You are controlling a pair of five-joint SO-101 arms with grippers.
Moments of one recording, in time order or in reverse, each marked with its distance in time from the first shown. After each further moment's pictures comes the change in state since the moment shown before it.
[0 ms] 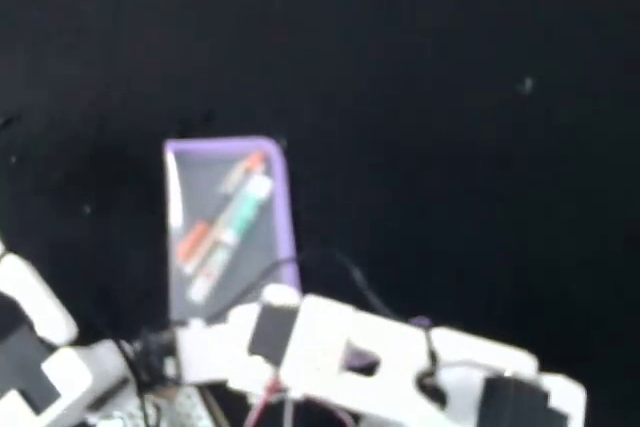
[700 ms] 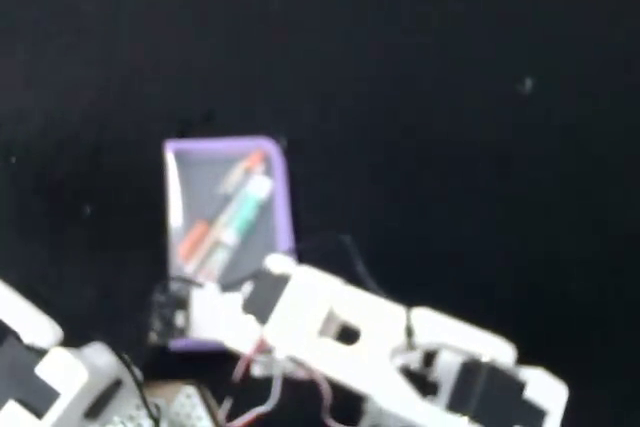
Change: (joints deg) left arm -12.5 0.0 -6.5 2.2 1.4; right arm 8.8 8.5 -0.3 -0.8 -1.1
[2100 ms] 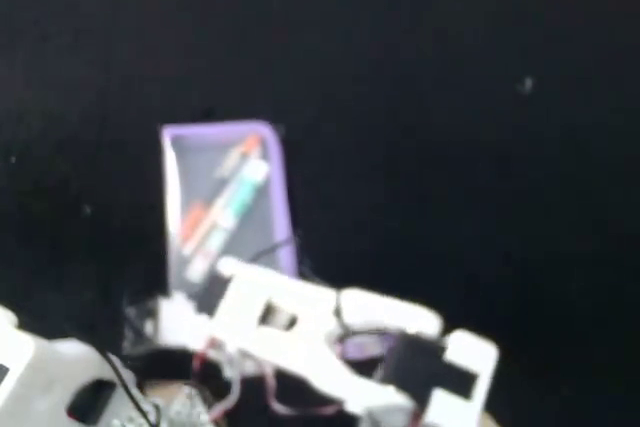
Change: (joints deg) left arm -8.7 12.5 -13.2 3.3 2.4; right arm -1.0 21.5 -11.2 -6.1 2.5
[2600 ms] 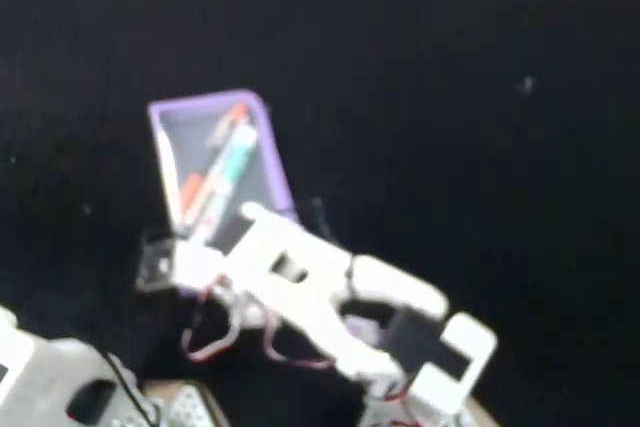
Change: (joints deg) left arm 0.9 0.0 0.0 1.2 0.0; right arm 10.0 1.1 -7.2 5.3 4.7
